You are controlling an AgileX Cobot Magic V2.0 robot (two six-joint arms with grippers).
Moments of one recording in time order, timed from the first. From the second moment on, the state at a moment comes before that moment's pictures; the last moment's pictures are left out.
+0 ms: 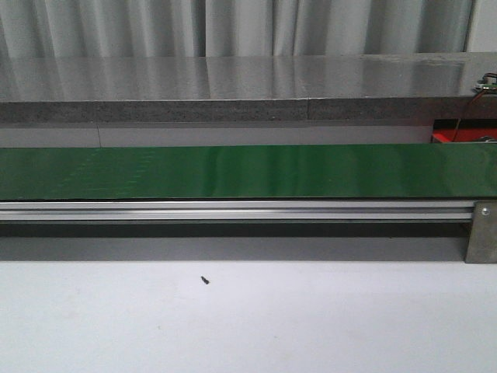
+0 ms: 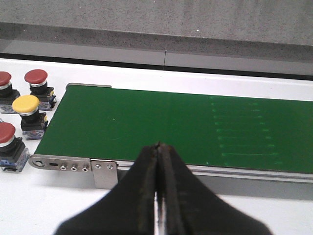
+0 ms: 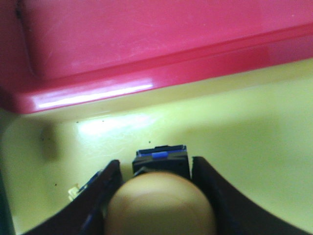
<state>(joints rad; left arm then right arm) -0.06 0.52 -0.47 0.02 0.40 -0.11 -0.52 1.78 -1.22 0.29 0.77 -0.40</state>
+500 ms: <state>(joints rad) -0.06 0.52 -0.47 0.02 0.40 -0.11 -0.52 1.83 -1.22 0.29 0.75 -0.40</state>
